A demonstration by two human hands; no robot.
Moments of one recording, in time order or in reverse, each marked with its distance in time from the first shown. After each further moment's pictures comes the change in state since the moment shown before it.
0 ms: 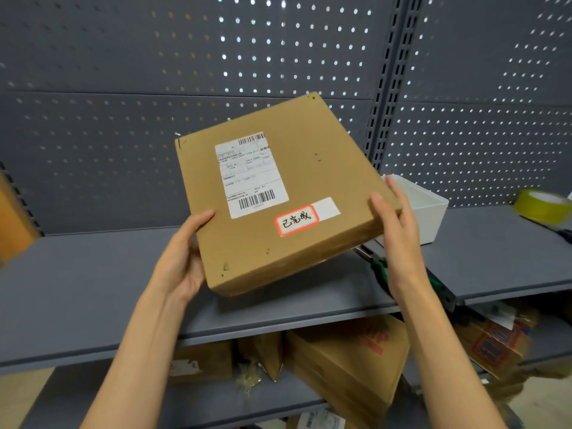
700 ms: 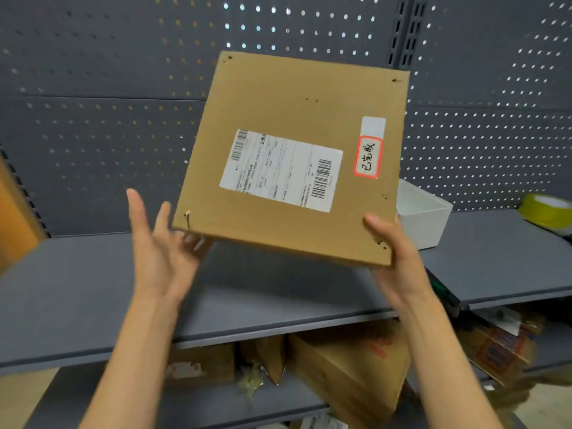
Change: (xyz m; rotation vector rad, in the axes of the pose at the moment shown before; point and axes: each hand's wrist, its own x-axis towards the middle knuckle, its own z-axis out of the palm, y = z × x) left_hand -0.003 0.015 -0.015 -0.142 -0.039 0.219; right_hand -0.006 0.006 -0.003 0.279 -0.287 0.085
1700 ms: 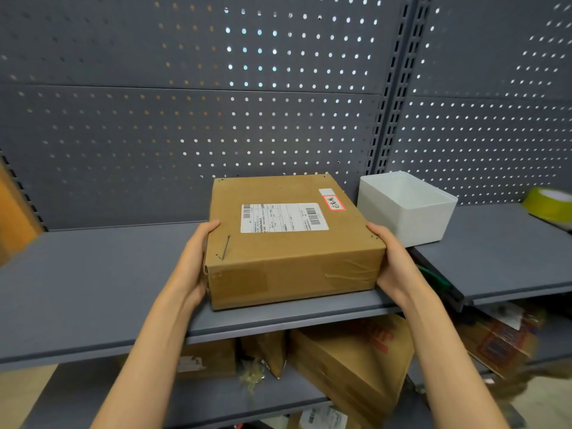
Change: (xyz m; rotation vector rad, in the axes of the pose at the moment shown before) left_hand 0.009 -0.037 -0.005 0.420 0.073 -0.267; right_hand 0.022 0.034 -0.032 -0.021 0.208 0.434
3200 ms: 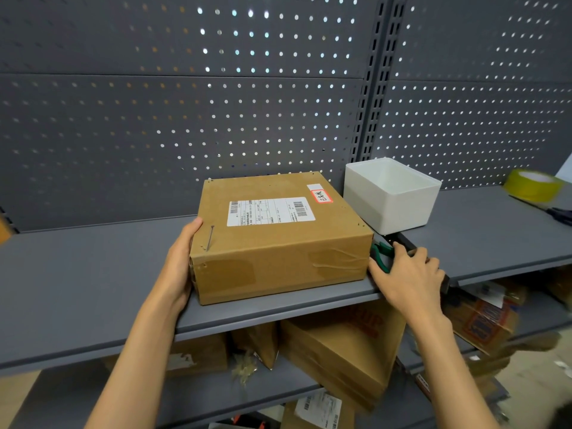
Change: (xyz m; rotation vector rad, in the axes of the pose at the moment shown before) left_hand 0.003 -0.016 -0.003 0.099 0.060 0.094; right_hand -0.016 0.032 -0.045 -1.635 0.571 -0.131
